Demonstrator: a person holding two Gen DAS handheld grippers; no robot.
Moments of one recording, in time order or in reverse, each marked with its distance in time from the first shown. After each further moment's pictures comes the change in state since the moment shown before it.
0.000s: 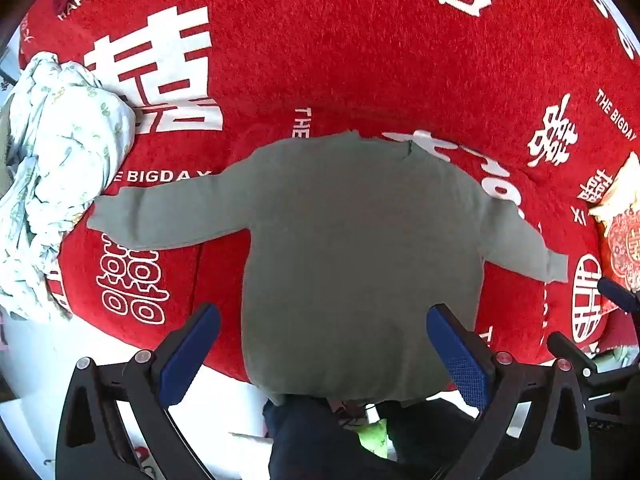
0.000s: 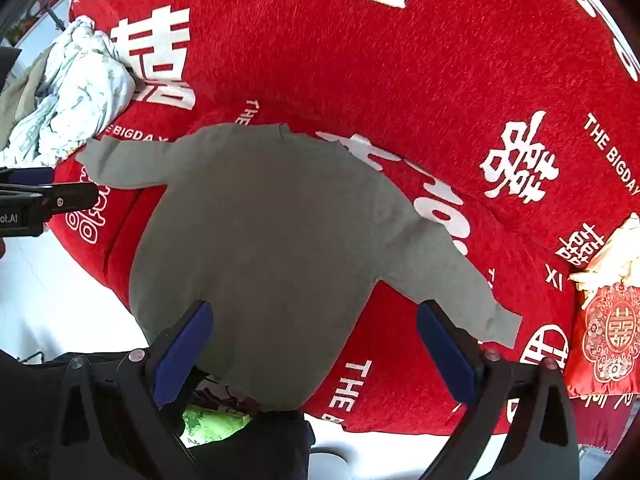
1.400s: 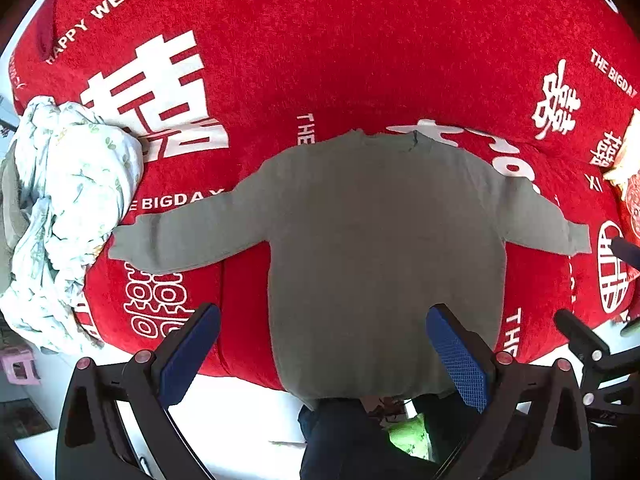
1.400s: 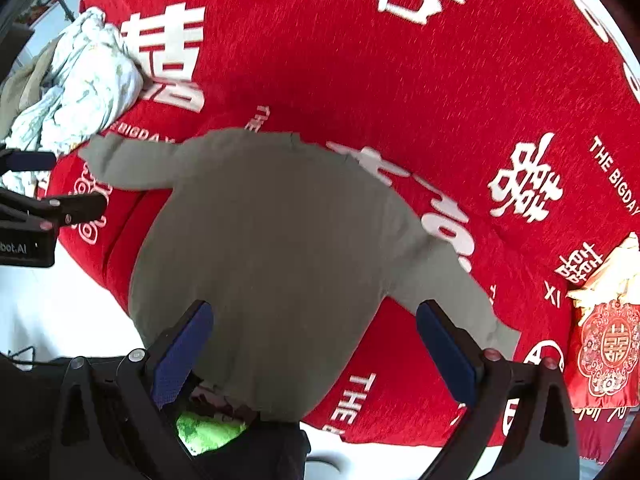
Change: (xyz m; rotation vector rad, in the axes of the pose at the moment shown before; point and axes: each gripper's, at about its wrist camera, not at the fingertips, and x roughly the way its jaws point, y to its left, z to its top) left arm -0.006 -0.013 0.010 0.100 -0.018 0.098; right arm 0.000 0.017 0.009 -0.032 -0.050 -0.022
